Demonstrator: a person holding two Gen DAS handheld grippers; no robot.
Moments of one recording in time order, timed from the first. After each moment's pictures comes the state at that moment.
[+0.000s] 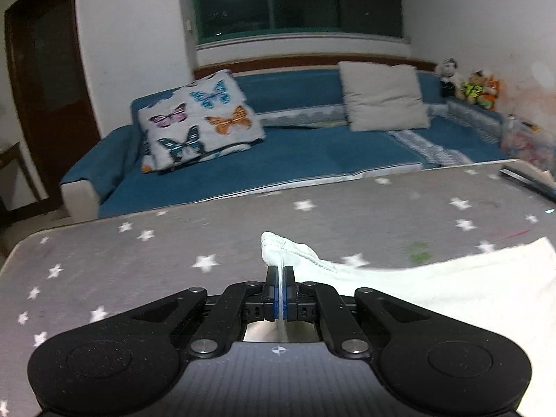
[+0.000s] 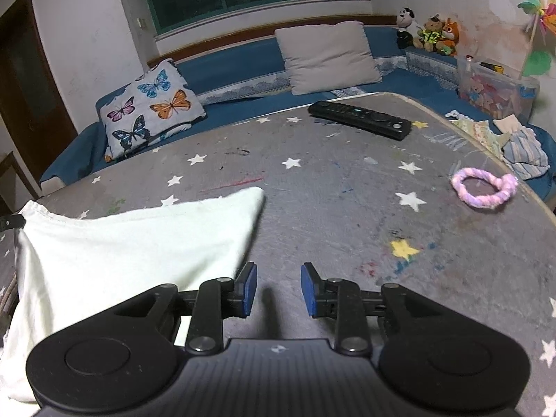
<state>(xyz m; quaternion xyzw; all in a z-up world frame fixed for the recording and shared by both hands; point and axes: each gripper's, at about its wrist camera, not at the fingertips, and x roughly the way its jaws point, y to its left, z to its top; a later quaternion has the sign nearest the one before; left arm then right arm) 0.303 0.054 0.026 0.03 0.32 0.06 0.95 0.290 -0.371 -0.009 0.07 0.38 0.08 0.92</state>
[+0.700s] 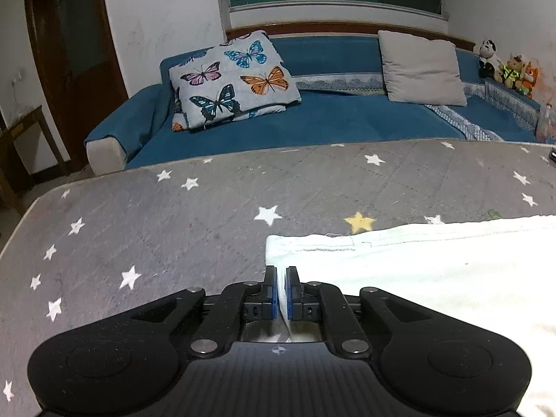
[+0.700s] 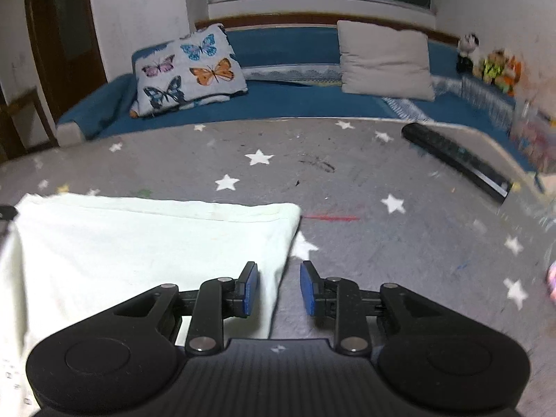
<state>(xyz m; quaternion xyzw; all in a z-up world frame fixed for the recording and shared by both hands) 0.309 0.105 -0.004 0.01 0.37 0.10 0.92 0.361 -0.278 -0.018 -0.04 0.39 0.14 0.91</state>
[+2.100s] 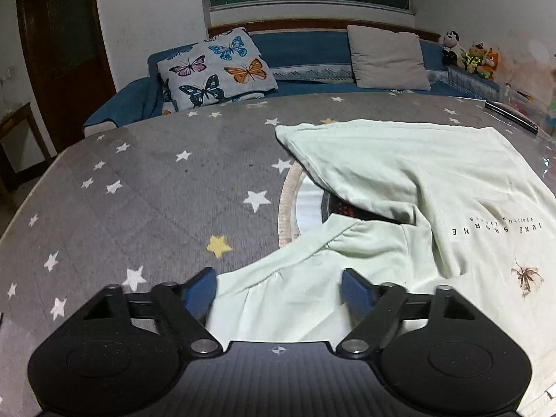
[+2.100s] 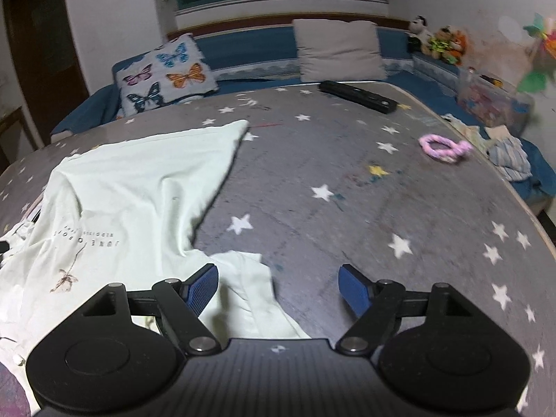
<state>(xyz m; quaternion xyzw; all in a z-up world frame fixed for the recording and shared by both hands) 0.130 0.112 -0.015 0.01 0.38 0.05 0.92 0.167 -0.368 0.007 0.01 0.39 0.09 0.92</state>
